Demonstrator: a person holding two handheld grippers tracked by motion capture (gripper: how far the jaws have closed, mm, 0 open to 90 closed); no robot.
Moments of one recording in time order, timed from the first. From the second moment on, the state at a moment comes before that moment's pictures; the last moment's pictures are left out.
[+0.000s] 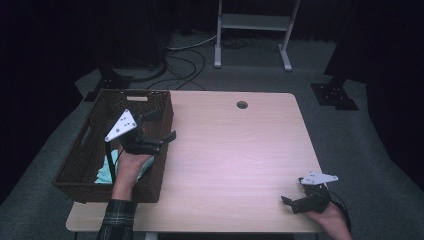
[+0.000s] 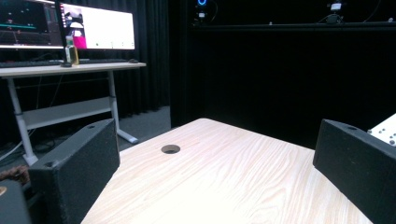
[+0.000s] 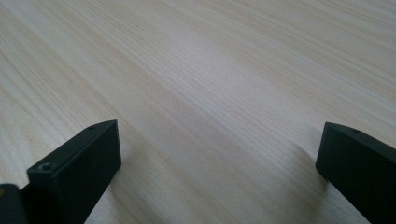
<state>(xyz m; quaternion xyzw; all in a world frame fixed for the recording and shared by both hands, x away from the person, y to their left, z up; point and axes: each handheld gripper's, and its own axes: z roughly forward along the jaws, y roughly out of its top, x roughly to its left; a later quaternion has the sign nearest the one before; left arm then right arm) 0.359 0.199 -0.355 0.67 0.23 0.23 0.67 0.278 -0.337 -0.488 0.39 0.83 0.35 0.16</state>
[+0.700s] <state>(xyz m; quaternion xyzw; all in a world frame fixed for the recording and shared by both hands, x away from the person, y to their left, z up) 0.358 0.202 -0.356 0.68 0.24 0.23 0.66 0.278 -0.337 -0.489 0.39 0.83 0.35 0.16</state>
